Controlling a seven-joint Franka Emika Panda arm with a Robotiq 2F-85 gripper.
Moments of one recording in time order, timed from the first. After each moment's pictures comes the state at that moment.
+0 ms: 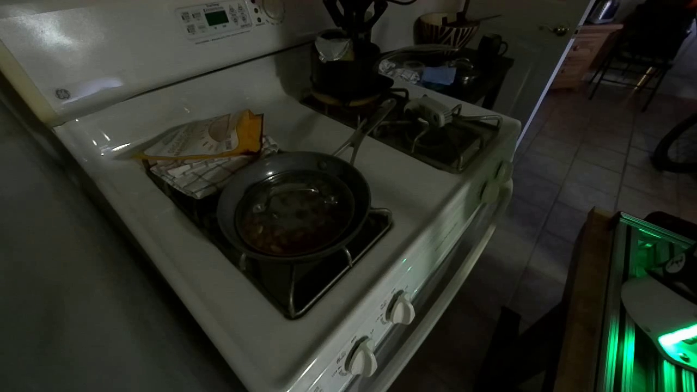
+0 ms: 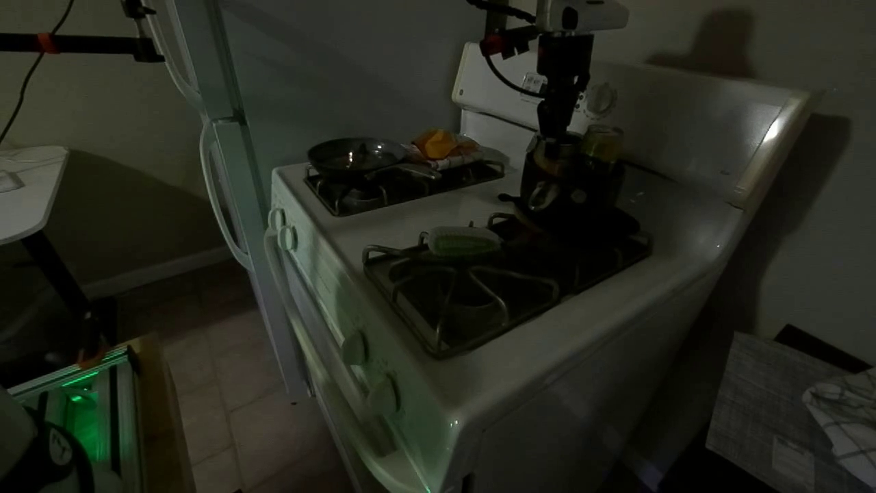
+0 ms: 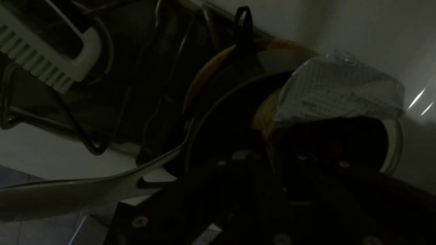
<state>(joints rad) 0.06 0.51 -0.10 -1.28 -0.03 1.87 1.18</state>
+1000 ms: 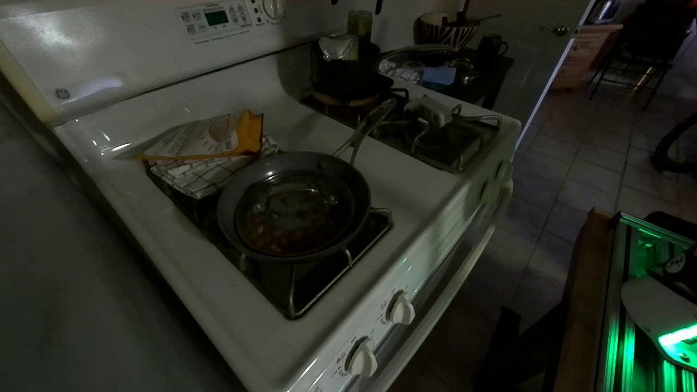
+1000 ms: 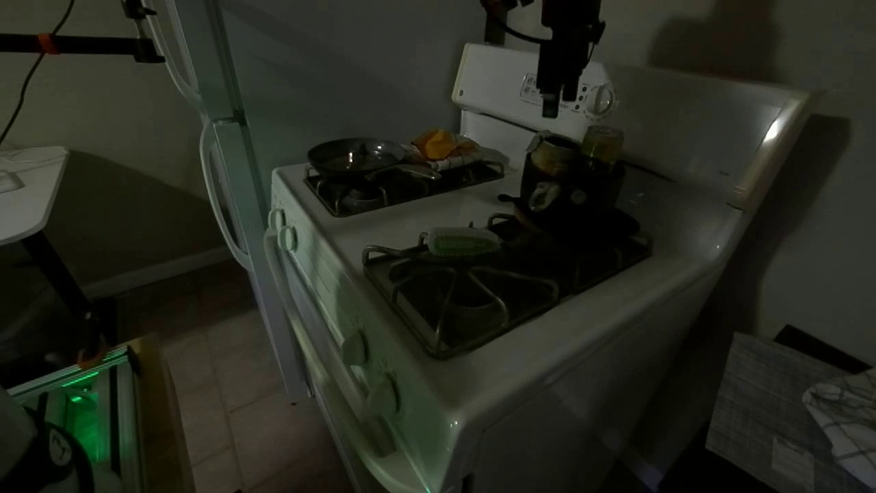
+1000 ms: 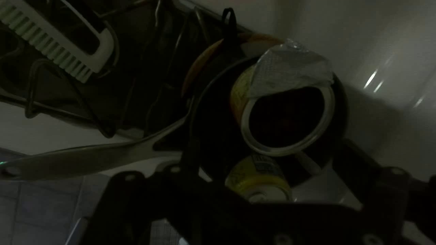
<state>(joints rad) 0.05 0.43 -0.10 -1.24 0.00 1.82 1.18</state>
